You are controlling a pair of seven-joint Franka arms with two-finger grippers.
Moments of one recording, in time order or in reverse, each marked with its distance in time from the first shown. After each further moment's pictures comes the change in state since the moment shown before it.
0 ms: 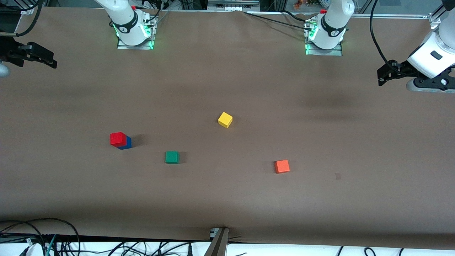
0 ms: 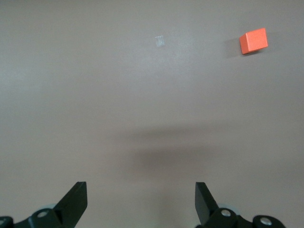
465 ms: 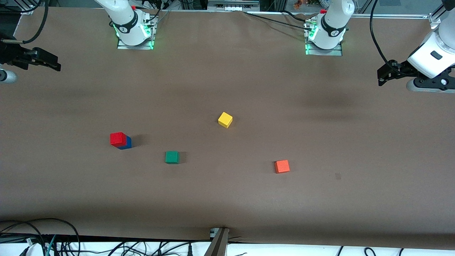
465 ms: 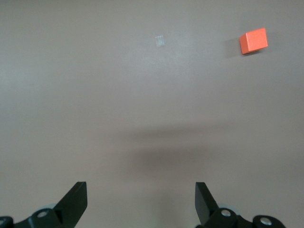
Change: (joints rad) left arm 0.000 0.000 0.000 0.000 0.000 0.000 0.000; right arm 0.000 0.021 0.000 -0.008 -0.003 -0.002 0.000
